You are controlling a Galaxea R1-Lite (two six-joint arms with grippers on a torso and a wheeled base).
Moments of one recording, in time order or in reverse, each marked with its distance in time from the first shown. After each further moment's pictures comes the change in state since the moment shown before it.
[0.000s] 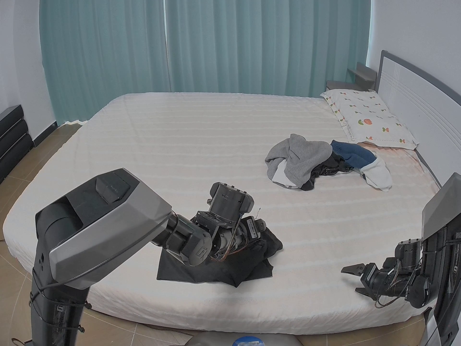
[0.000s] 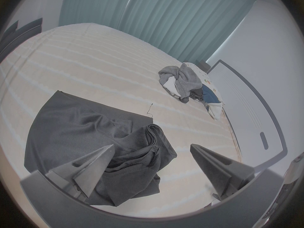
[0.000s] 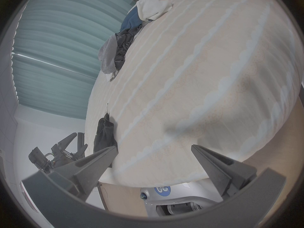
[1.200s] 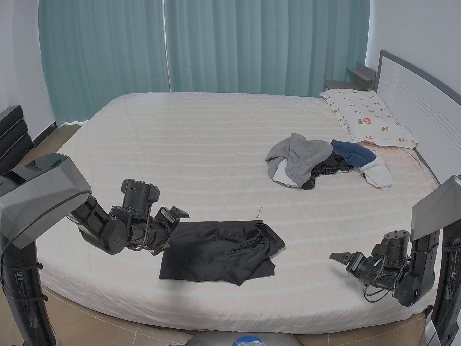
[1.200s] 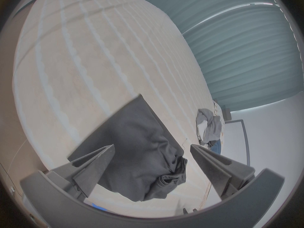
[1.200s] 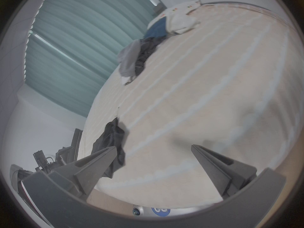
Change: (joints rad) left arm 0.352 -0.186 0.403 -0.158 -0.218 -0.418; right arm 0.146 -0.025 -0.128 0.004 -0.194 -0.041
